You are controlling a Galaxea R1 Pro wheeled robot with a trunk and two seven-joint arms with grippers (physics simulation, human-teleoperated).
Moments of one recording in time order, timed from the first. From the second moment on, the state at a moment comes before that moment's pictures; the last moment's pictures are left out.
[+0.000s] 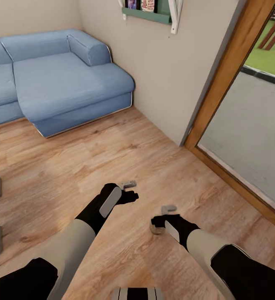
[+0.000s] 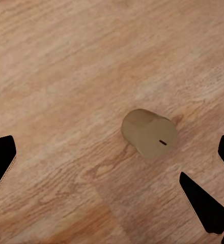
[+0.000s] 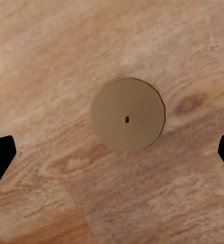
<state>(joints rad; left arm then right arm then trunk) -0.91 -0.17 -0.36 -0.77 0.75 0.76 0.45 -0.95 0.13 0.56 -0.12 -0.51 0.24 -0.07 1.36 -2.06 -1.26</state>
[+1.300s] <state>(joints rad) -0.91 -0.17 -0.36 -0.77 0.75 0.76 0.45 -0.95 0.13 0.56 -0.12 -0.51 0.24 -0.07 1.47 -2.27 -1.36</state>
